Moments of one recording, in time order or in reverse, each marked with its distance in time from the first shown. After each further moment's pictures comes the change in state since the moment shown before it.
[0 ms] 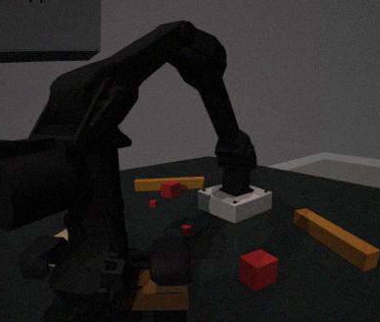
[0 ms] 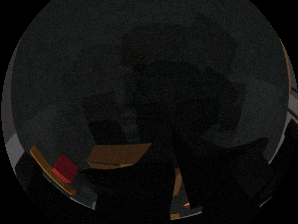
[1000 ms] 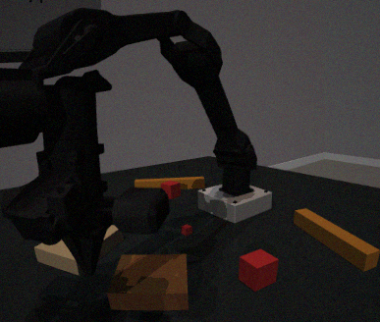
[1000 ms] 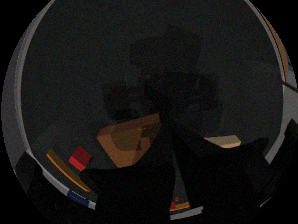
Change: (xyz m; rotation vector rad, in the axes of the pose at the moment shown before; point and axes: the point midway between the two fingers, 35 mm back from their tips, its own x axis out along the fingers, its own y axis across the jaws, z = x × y) arm -0.061 -0.023 -0.008 0.172 0.001 -0.002
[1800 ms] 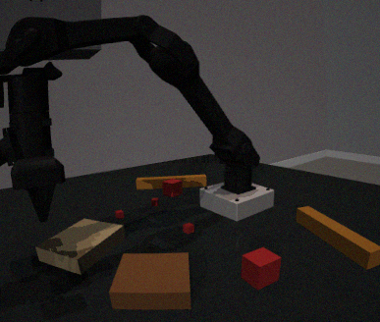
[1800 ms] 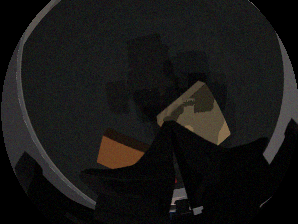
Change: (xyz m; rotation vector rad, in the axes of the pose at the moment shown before) arm -0.032 -0.111 -0.063 0.809 0.000 -0.015
